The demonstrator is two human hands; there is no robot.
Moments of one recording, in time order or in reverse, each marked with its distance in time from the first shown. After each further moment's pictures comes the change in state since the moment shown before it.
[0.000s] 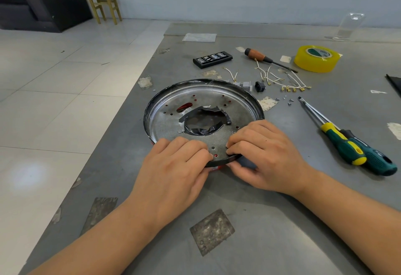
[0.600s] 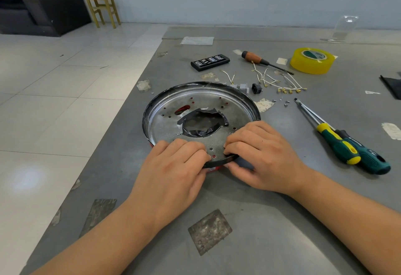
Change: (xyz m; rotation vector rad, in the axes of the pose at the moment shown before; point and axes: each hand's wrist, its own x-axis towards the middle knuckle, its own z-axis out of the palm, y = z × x) left_hand 0.001 0.002 -0.002 -0.004 -0.014 0.005; right_hand -0.001 0.000 -0.002 -0.035 -0.014 -0.007
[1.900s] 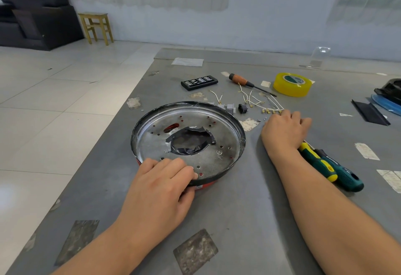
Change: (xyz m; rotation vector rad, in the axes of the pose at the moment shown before) left_hand 0.000 0.004 0.011 -0.021 0.090 -0.100; right_hand -0.005 0.132 0.026 -0.828 -0.420 1.192
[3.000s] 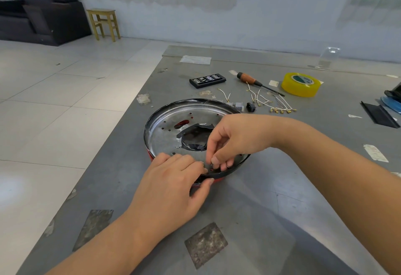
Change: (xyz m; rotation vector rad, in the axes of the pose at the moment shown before) left_hand 0.004 0.004 -0.016 -0.063 -0.105 -0.069; right_hand -0.055 -0.041 -0.156 0.795 -1.110 -1.008
